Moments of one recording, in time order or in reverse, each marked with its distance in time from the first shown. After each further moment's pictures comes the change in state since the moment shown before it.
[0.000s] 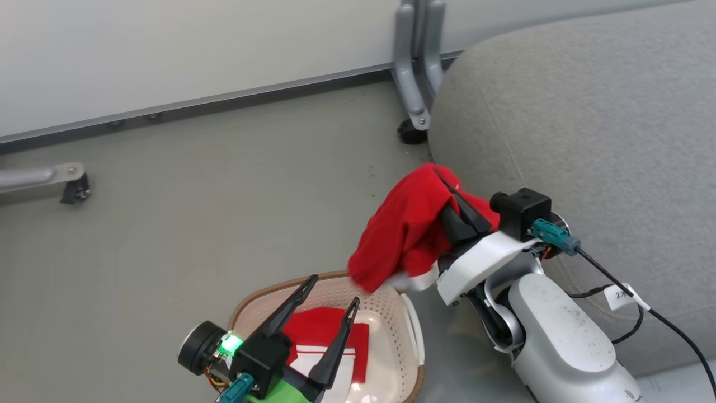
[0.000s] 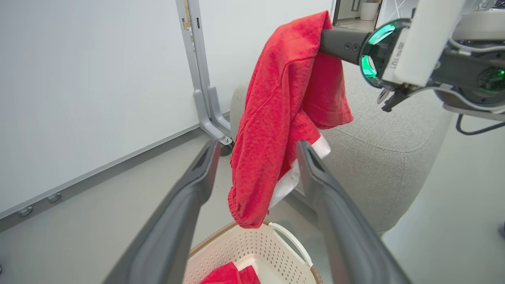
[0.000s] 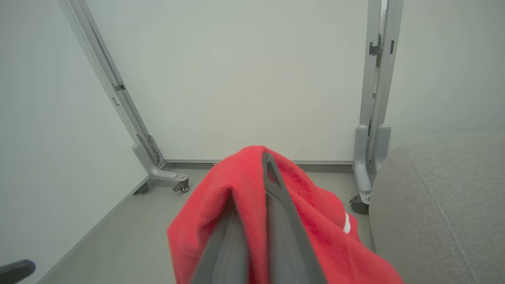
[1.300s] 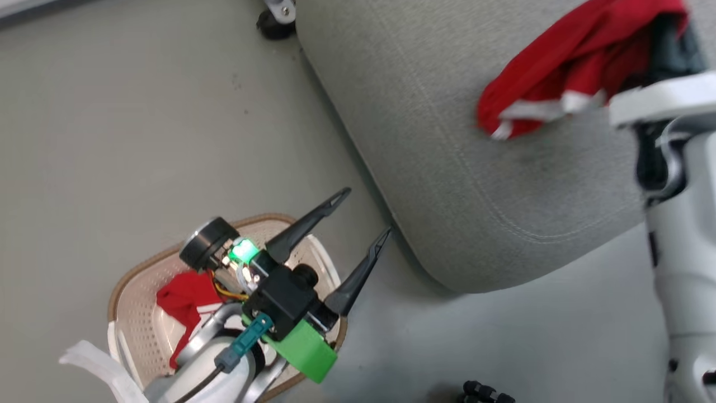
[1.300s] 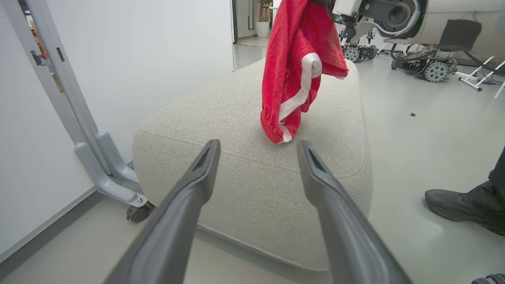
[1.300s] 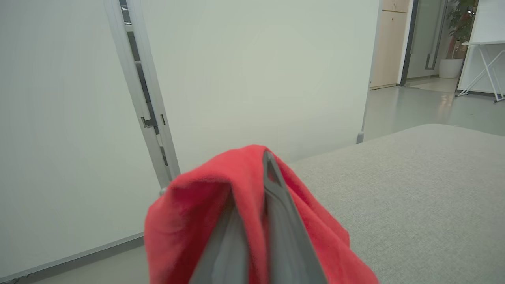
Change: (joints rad) left arm -0.287 0.081 -0.107 -0.133 0.043 -0.027 0.079; right arm -0.297 -0.127 -0.470 0.037 0.009 0.000 -0.058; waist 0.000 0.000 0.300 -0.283
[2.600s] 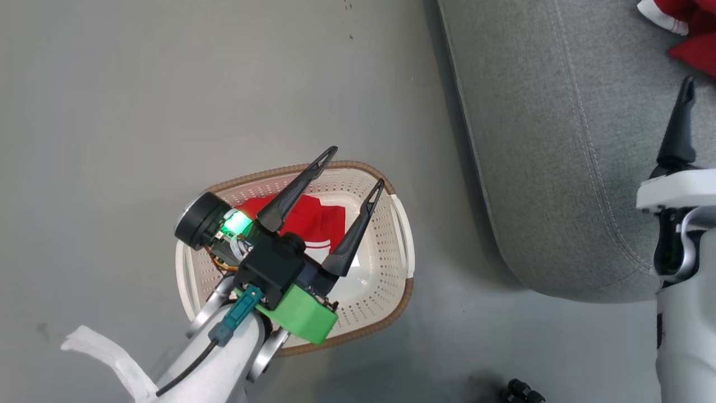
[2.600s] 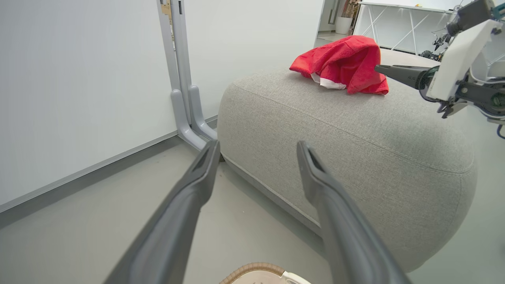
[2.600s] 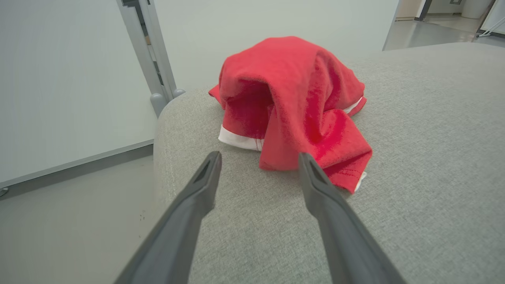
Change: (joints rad) left arm -0.106 -0.060 0.010 0.144 -0.021 0.062 -0.158; right arm 0.225 0.061 -0.255 -0.066 -0.157 0.000 0.000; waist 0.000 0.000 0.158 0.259
